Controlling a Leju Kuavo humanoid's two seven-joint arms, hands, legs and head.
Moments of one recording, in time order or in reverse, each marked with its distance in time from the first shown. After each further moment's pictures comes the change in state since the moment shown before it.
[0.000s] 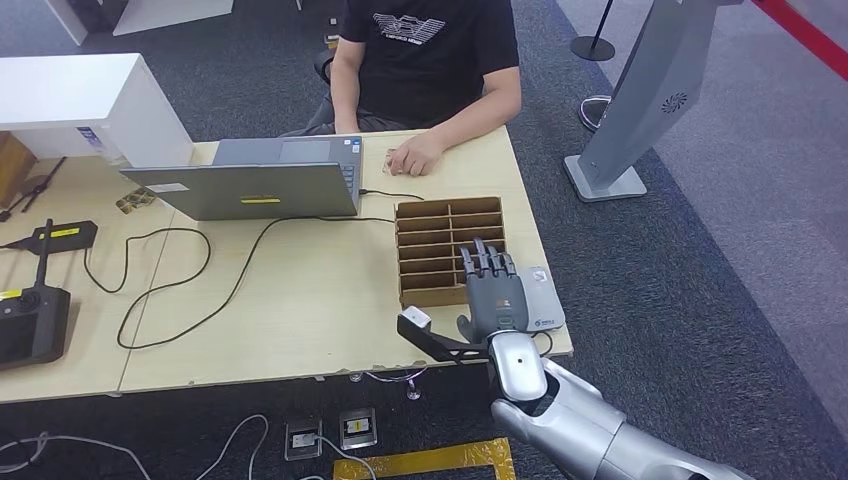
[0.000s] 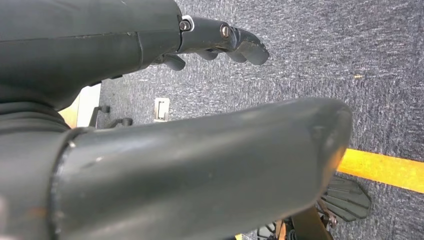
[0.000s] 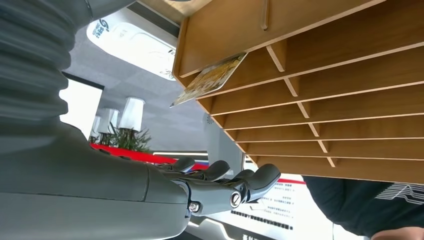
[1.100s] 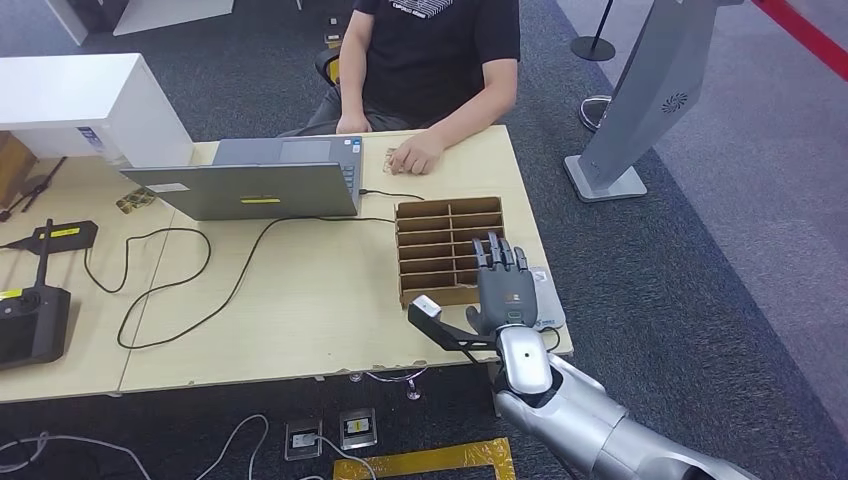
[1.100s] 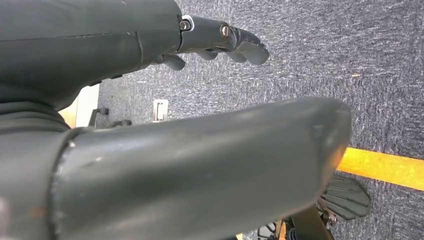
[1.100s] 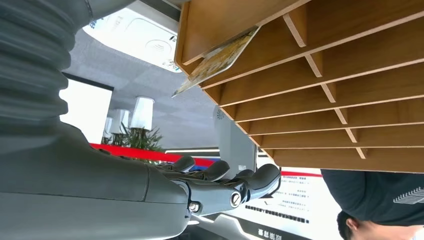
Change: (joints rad) left arm 0.000 0.000 0.000 0.000 -0.014 -0.005 0.000; right arm -0.016 0.009 -0.016 0.079 0.005 -0.087 0.000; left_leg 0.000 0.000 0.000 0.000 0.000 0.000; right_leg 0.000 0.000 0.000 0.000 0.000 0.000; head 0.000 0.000
